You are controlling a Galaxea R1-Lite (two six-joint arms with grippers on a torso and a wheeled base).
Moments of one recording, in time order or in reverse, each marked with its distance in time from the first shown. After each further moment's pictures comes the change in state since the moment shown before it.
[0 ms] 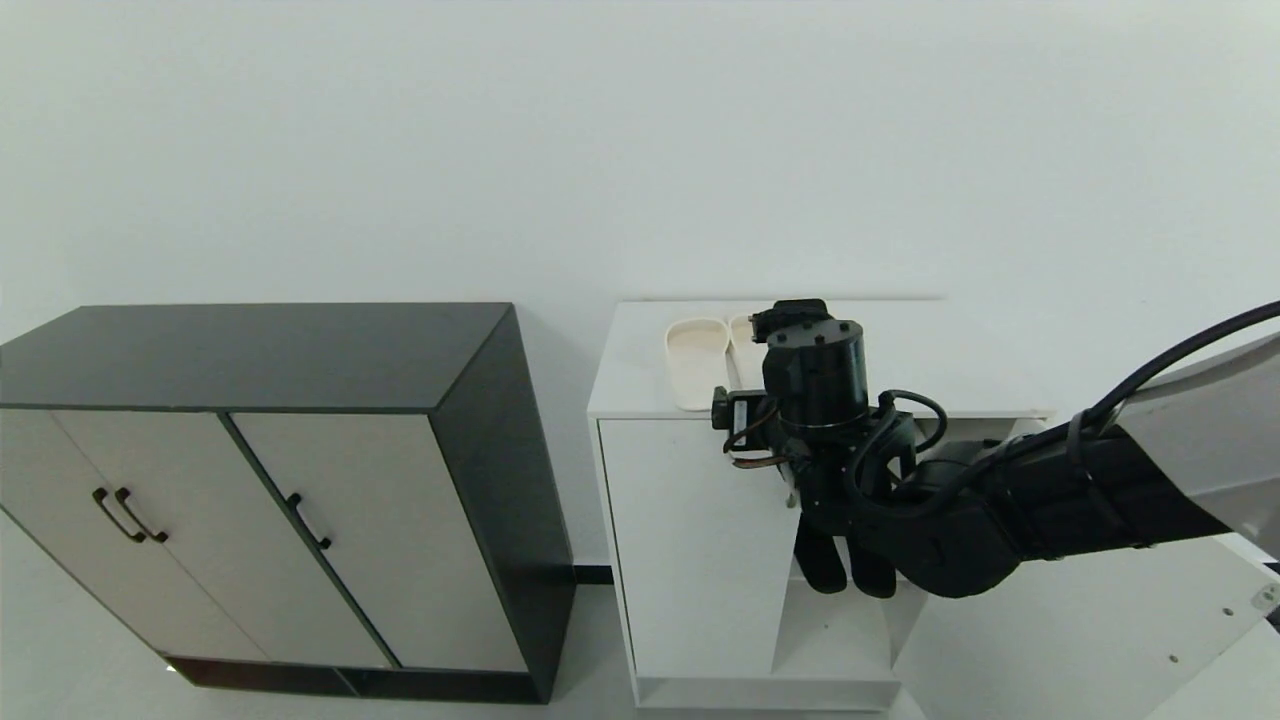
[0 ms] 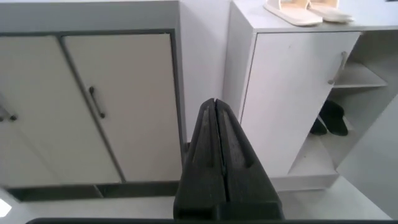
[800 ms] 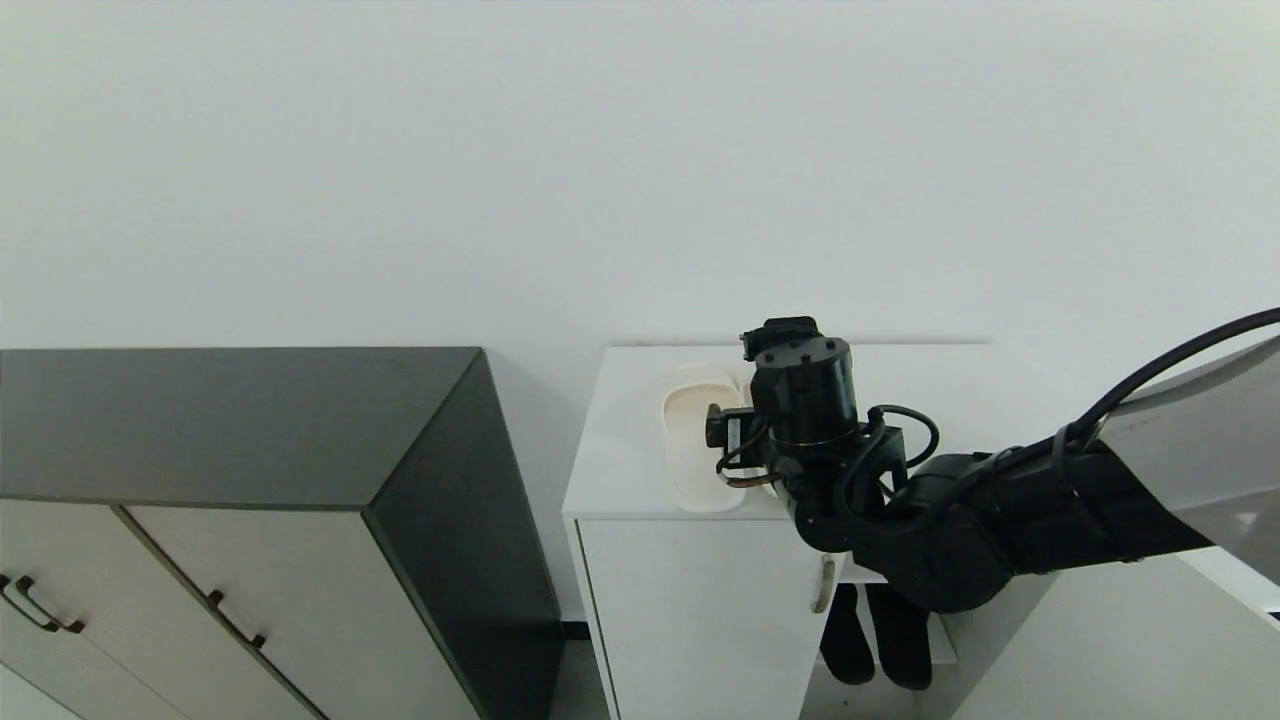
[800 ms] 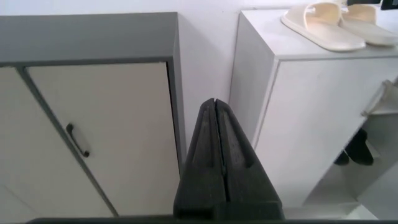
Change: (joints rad) left arm 0.001 0.000 0.000 0.000 -0.003 0.003; right arm 0.021 0.018 0.018 0.009 0.007 0.019
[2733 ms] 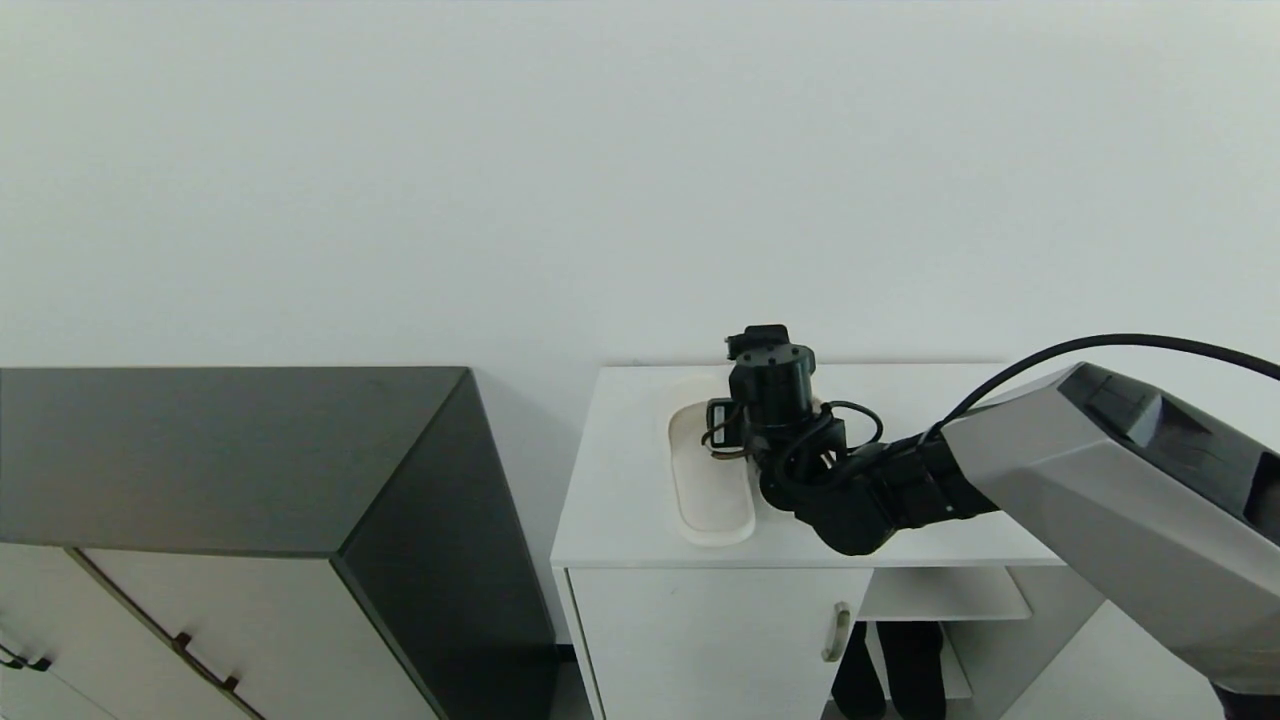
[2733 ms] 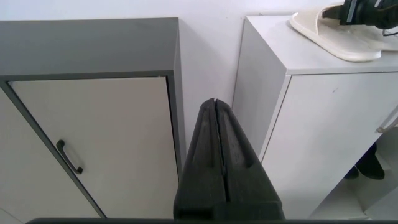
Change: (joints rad) left arm 0.000 0.000 0.000 0.000 0.004 -0.005; right arm -0.104 0.255 -0.277 -0.033 0.075 -0.036
